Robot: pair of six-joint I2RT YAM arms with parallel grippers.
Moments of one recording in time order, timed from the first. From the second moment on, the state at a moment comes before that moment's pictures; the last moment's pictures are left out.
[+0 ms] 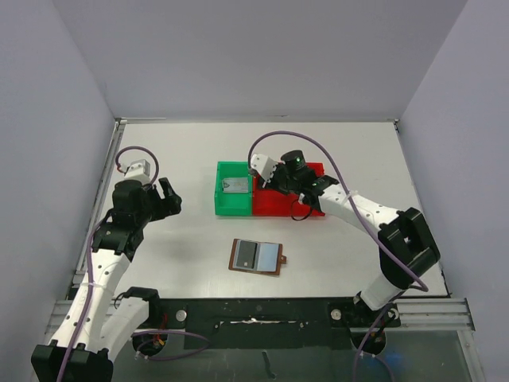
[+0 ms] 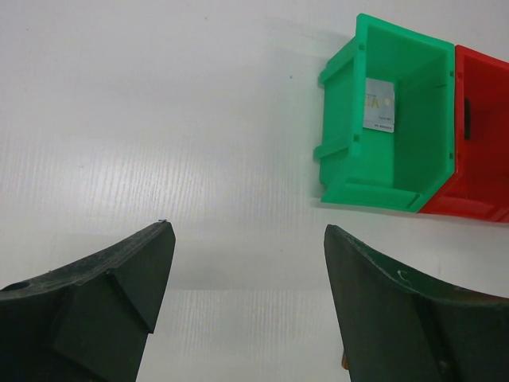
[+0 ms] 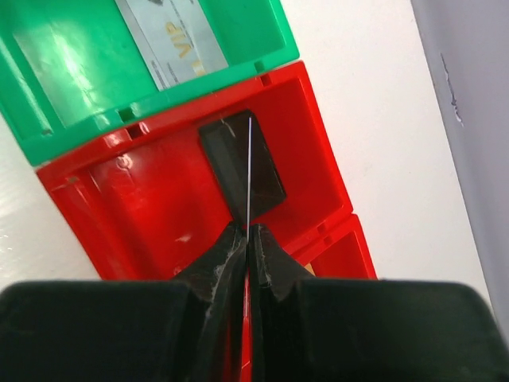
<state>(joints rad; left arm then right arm) -0.14 0.82 0.74 -0.47 -0.01 -0.39 0.62 1.58 1.10 -0.13 -0.07 -0.66</state>
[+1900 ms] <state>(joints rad) -0.14 0.86 0.73 -0.45 -0.01 -0.36 0.59 2.02 1.40 -0.26 0.04 -0.99</state>
